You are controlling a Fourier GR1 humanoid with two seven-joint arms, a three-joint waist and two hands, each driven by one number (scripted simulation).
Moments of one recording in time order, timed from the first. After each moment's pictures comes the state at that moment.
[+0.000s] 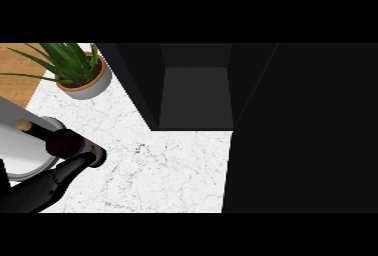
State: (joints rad) left arm -0.13 0.07 -0.12 -2.33 -0.38 0.61 0.65; right arm 0.01 -0.13 0.13 -2.47 -0.10 0.05 0.52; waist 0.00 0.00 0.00
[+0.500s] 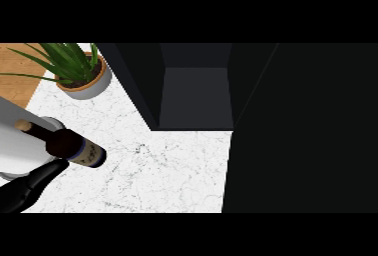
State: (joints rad) left arm 0.00 0.07 0.02 -2.33 -0.16 0.55 0.54; right arm 0.03 -0.11 0.16 -2.49 -0.09 0.05 0.54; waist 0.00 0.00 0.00
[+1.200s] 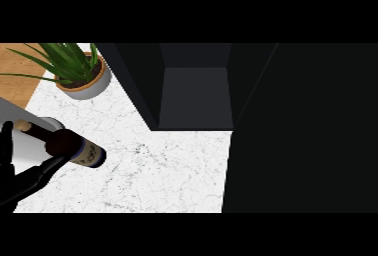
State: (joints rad) left arm 0.09 0.04 0.17 -2.08 0.11 0.40 0.26; right arm -0.02 -0.12 0.10 -2.49 -0.09 0.07 0.59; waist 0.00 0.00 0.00
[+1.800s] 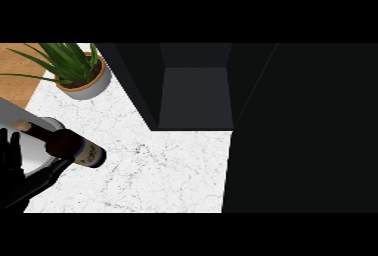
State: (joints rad) left arm 0.13 0.02 0.27 -1.85 0.20 0.30 0.01; right arm -0.07 -0.11 0.09 -2.50 -0.09 0.06 0.64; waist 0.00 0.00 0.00
